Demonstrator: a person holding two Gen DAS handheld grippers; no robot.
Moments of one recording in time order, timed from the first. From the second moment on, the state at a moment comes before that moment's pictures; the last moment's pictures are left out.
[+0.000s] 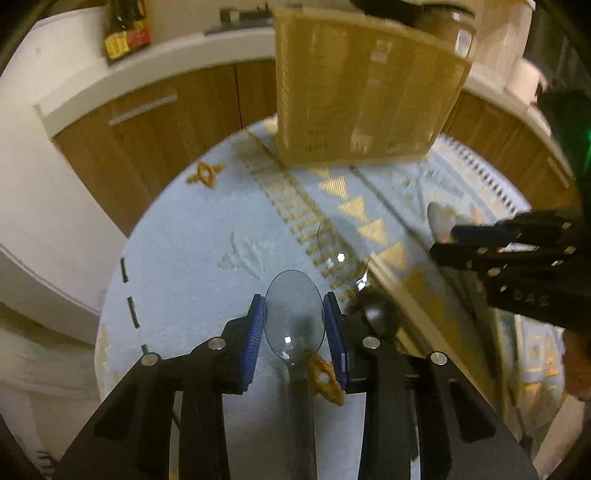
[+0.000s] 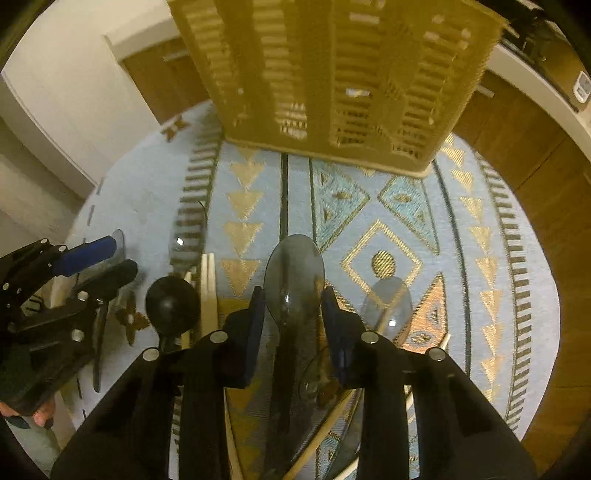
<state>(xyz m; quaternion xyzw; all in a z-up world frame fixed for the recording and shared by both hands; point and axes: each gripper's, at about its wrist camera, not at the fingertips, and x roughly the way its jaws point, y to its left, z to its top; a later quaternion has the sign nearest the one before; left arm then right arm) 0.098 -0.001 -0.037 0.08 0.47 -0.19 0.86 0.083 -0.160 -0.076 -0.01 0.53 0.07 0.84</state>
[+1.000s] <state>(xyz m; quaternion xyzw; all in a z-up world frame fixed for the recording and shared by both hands) 0.052 -0.005 0.126 -0.04 0.17 -0.24 0.96 0.007 -0.216 0.075 0.07 0.20 0.13 0.97</state>
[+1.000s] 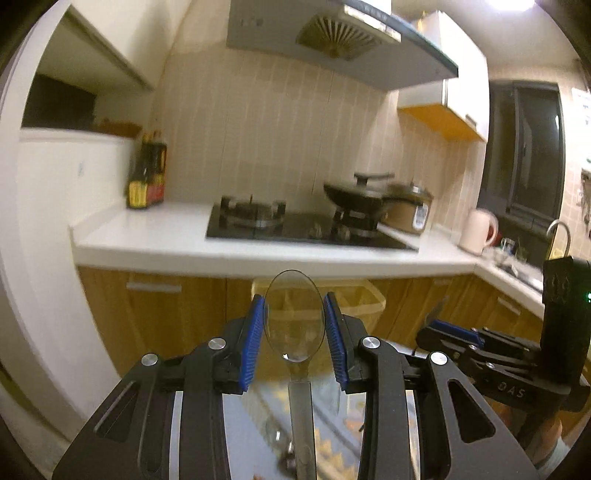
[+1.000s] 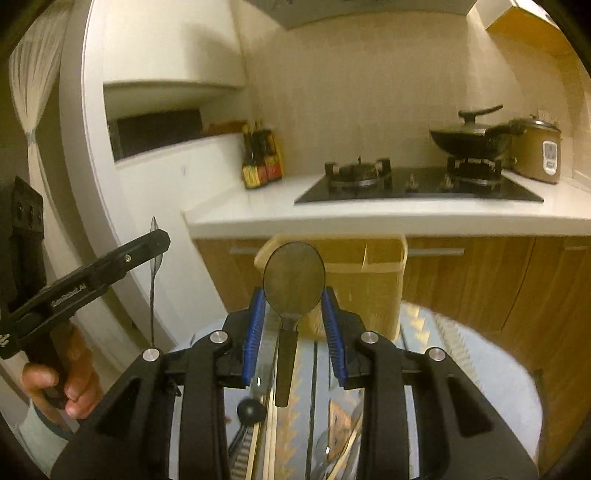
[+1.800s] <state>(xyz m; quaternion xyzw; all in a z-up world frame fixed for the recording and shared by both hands) 0.204 -0.041 0.129 -0.11 0.09 -0.20 0.97 0.130 -0.250 0.107 0.00 0.13 -0.03 0.99</state>
